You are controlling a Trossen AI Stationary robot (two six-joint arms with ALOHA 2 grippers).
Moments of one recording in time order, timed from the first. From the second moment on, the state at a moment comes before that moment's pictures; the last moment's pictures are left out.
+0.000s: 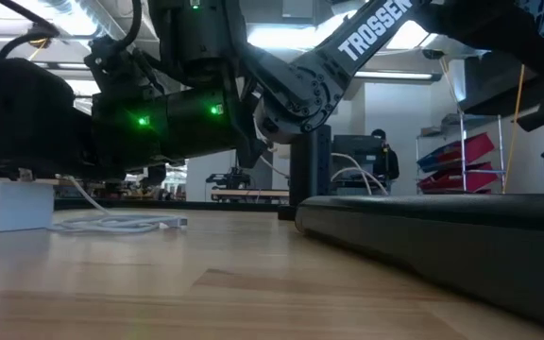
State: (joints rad) left arm -0.77 1.22 0.64 -1.01 -0.10 -0.74; right arm 0.20 2.63 1.85 0.60 0.27 0.16
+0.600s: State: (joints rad) left arm -0.77 1.19 0.67 -0.91 -0.18 -0.79; right arm 0.21 2.63 1.85 0.57 0.31 0.19
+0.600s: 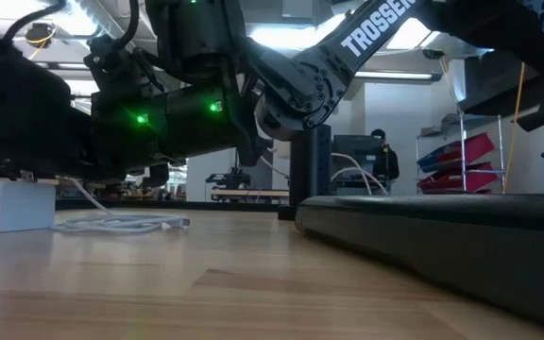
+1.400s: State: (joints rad) left arm -0.78 1.23 0.65 -0.88 -0.38 -0.68; right arm 0.21 2.63 1.85 0.57 0.30 0.18
